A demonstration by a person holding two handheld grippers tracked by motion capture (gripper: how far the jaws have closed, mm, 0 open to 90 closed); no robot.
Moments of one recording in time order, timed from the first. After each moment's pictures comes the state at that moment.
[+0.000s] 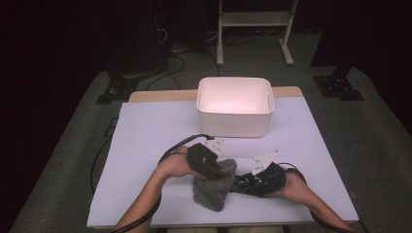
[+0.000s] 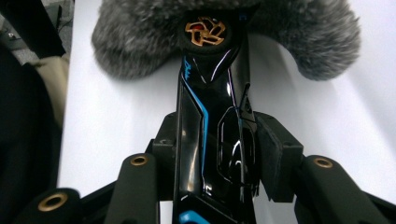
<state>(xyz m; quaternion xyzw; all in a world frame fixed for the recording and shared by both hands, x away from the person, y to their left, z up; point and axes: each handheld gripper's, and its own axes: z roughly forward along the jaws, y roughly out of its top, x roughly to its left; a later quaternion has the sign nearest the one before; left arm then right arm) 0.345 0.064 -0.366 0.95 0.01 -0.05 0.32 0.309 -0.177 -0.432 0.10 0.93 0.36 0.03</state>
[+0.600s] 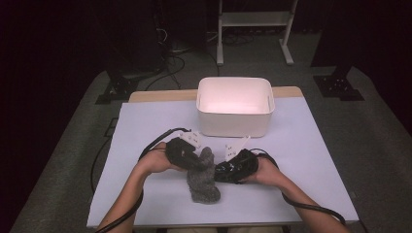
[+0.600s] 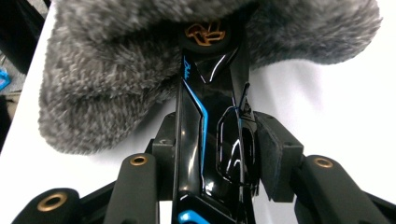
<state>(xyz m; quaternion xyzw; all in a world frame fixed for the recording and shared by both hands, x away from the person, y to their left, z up) 0.358 0.108 -0.365 0.94 0.05 -0.05 0.33 0.352 -0.114 -0.432 0.07 0.93 0.37 0.01</state>
